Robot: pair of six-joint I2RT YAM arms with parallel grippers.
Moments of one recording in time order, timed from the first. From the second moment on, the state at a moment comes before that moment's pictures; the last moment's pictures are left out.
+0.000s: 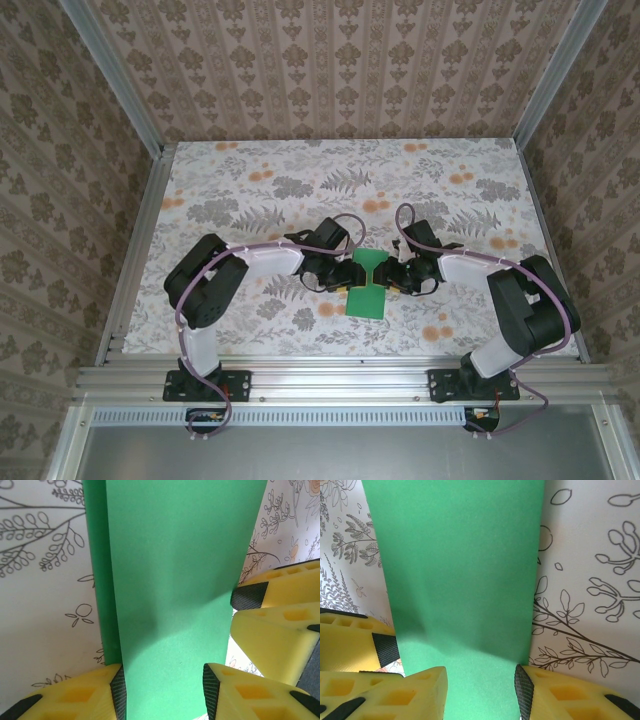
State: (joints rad) left arm -0.86 1.89 1.10 -0.28 0.49 -0.80; right arm 0.34 1.56 0.69 -0.30 -0.46 0.61
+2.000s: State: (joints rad) left arm -0.79 1.89 1.12 -0.27 0.50 -0.87; right arm 0.51 0.94 0.51 -0.42 -0.29 0.52
